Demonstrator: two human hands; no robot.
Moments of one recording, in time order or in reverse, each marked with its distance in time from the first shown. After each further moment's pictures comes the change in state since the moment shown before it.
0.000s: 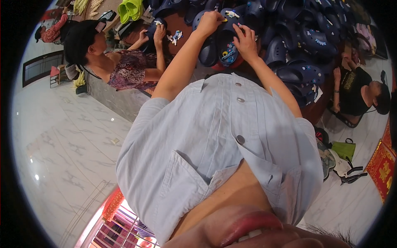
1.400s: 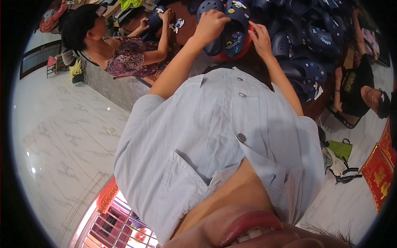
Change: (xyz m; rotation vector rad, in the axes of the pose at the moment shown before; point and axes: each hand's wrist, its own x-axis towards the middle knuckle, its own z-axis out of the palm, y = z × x) left_hand -0.062 0.050 -0.028 0.365 0.050 0.178; right_hand -0.020 0.029 -0.018 0.310 -0.084 0.176
